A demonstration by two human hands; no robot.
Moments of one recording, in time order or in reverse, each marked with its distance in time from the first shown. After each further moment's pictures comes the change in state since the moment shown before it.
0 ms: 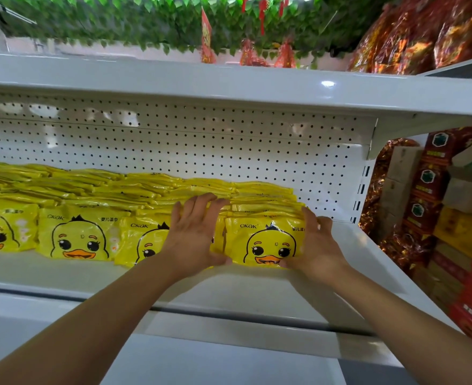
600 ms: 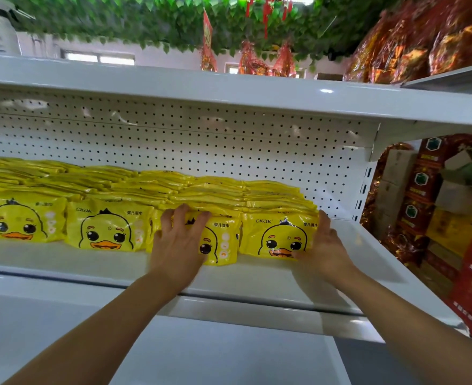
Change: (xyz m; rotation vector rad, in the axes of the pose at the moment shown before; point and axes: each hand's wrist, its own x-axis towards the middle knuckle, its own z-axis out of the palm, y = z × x) left_hand -0.047 -0.032 0.003 0.019 0.094 -0.232; right_hand -0.022 -0.015 0.008 0.085 0.037 0.091
